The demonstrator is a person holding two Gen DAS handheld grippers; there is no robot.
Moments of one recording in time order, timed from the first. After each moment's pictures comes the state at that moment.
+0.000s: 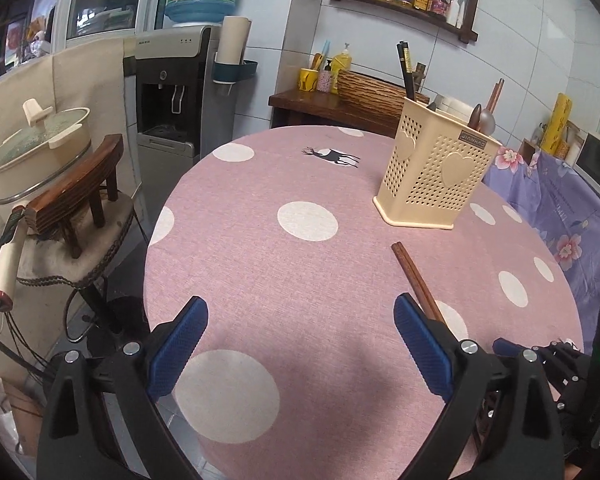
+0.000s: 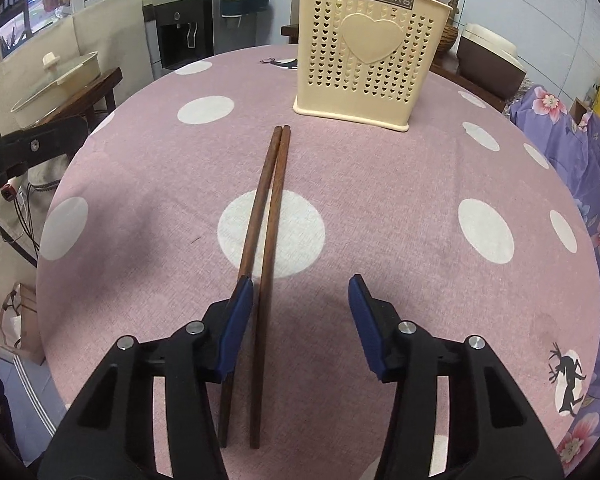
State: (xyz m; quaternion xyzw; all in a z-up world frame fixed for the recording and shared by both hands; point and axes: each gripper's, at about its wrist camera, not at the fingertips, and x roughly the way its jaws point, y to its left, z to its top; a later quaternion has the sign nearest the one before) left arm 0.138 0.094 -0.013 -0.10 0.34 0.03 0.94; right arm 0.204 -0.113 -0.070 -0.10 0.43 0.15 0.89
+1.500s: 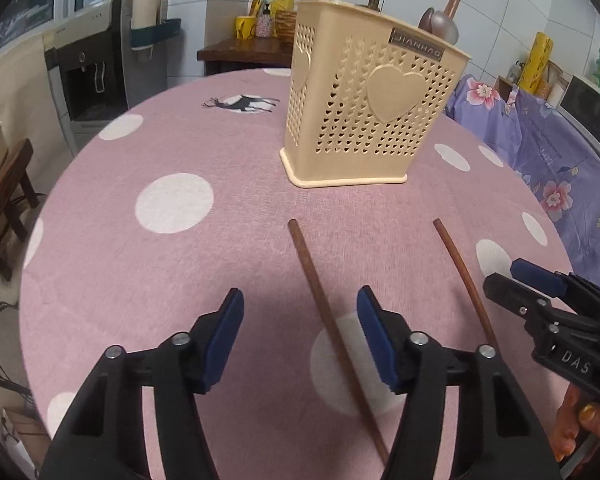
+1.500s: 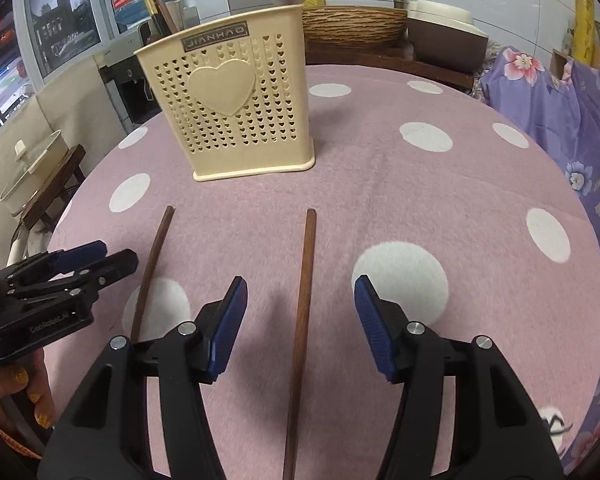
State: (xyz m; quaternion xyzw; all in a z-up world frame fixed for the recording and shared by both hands) left arm 0.228 0.003 -0.045 -0.07 0.43 -0.04 0.90; right arm 0.293 -0.208 -0.049 0.00 0.42 0.14 0.90
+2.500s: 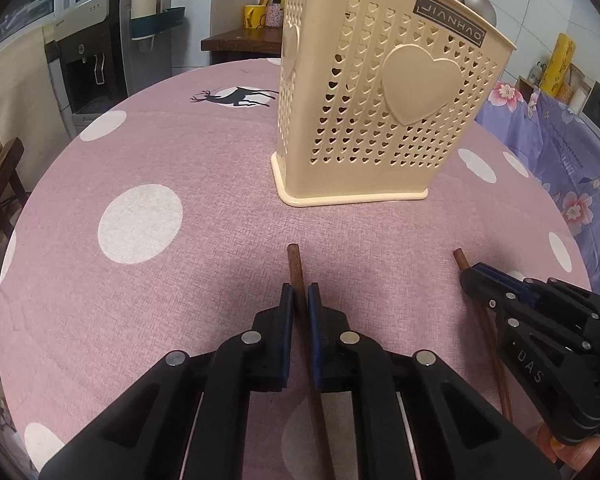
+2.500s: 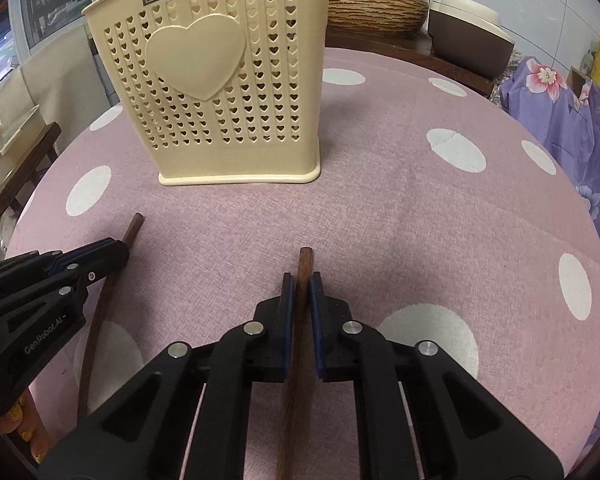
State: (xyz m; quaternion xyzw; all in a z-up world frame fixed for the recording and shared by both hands) left arm 0.269 -0.011 -0.056 -0.07 0.44 -0.02 0.89; right arm 0.346 -0.177 -0.072 -0.05 0.44 0.13 0.89
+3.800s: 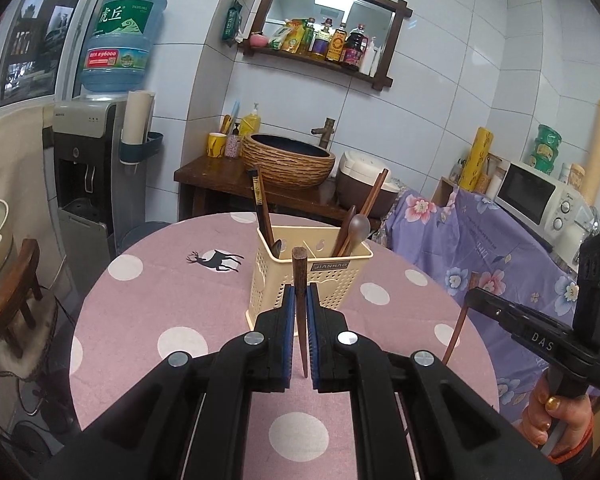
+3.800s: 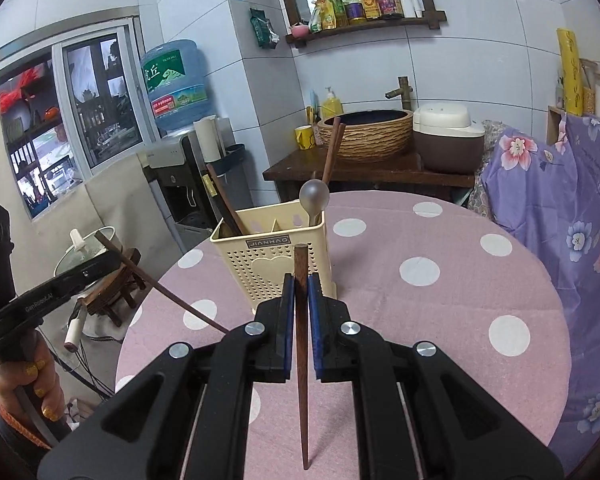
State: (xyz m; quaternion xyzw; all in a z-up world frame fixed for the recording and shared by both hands) left arm 0.184 0.023 0.106 -0.10 0.24 -0.10 0.96; right arm 0.255 -0.239 0.101 0.06 0.27 0.19 0.94
